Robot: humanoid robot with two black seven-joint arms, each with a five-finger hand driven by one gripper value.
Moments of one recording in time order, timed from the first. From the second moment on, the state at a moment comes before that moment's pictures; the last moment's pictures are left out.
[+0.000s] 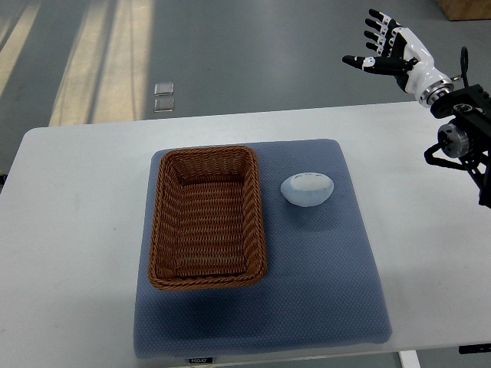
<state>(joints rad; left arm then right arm) 0.00 0.00 -0.14 -0.11 0.07 -0.05 -0.03 0.95 -0.35 0.68 0.58 -0.68 0.14 0.38</state>
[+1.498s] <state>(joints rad) 0.00 0.00 -0.14 -0.11 0.07 -0.05 -0.03 1.37 -0.40 -0.32 1.05 -0.96 0.27 0.12</state>
